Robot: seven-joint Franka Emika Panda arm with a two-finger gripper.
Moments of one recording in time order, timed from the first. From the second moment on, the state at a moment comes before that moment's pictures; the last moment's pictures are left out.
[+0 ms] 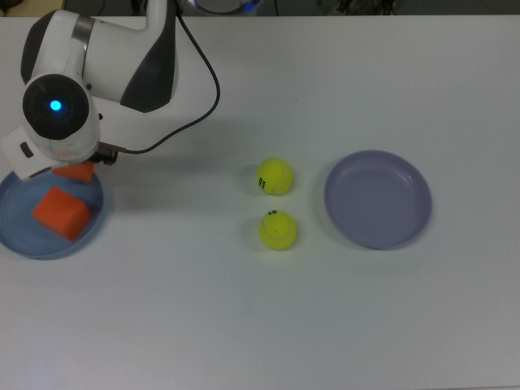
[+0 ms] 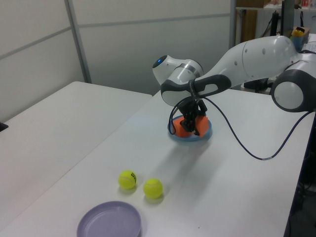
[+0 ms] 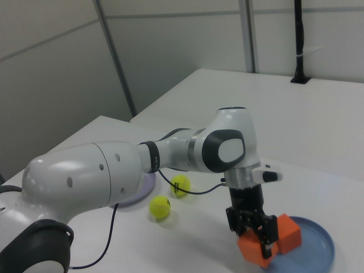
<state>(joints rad) -0.08 0.61 0.05 -1.36 -0.38 1.67 0.06</state>
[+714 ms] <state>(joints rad) -0.06 0.51 0.13 -1.31 -0.20 1.80 -0.01</state>
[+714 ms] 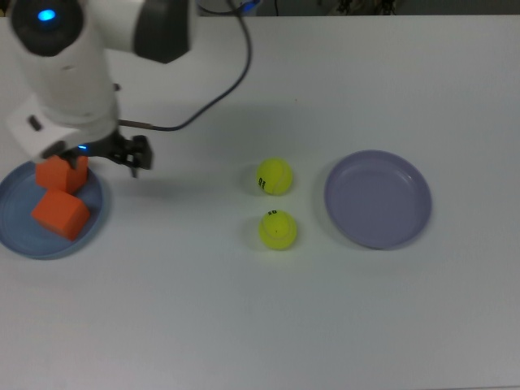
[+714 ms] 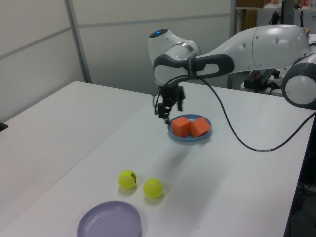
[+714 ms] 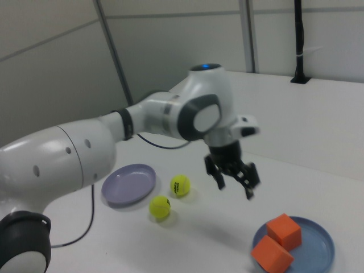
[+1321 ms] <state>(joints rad) 0.24 0.59 0.16 -1.35 -0.27 1.98 0.19</state>
